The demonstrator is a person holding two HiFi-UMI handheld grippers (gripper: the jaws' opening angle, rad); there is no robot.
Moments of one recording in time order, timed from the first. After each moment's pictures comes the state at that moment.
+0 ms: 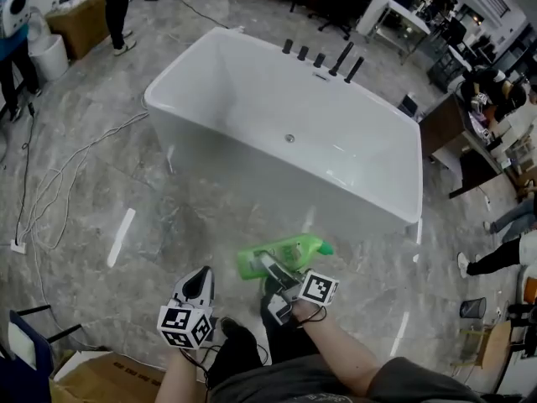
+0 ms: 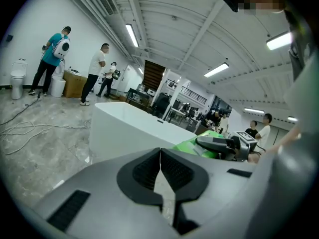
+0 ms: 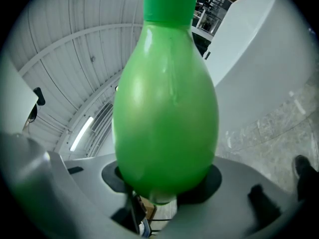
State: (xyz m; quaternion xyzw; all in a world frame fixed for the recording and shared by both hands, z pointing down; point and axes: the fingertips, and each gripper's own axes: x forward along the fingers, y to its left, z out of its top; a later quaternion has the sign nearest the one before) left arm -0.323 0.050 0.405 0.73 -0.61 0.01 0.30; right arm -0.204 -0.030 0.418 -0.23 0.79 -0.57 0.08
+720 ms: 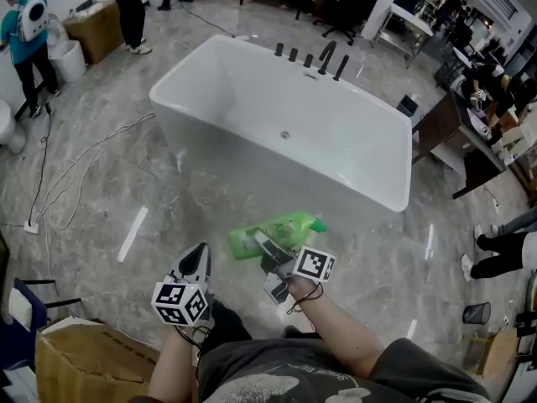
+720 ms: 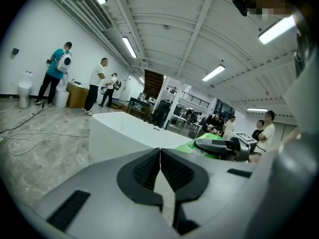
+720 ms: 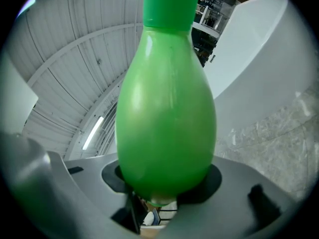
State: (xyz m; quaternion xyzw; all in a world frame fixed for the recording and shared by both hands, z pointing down) left arm -0.199 0.094 0.321 0.72 -0.65 0.00 0.25; right arm -0.089 0.009 0.341 -0.19 0.81 -0.56 0.07
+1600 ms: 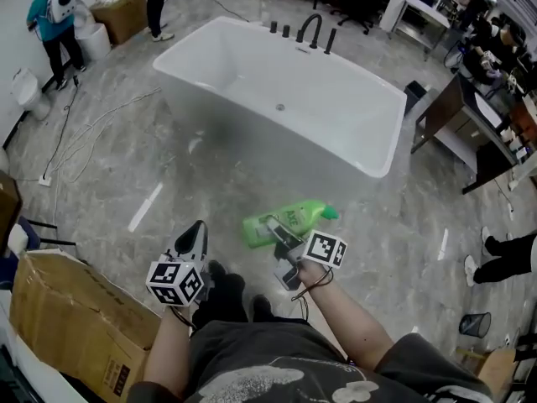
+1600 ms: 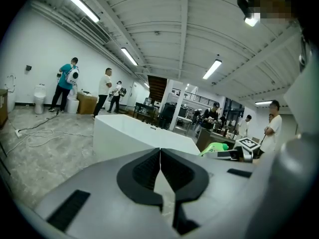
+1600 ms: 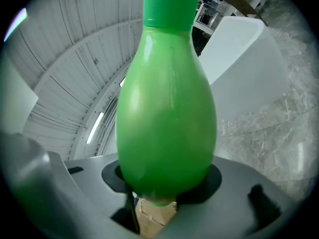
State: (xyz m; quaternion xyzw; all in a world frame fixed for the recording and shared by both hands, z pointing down) left arm 0.061 0.186 0.297 0.68 -0.70 0.01 0.22; right arm 0.202 0.090 0.362 -0.17 0.80 -0.58 0.01
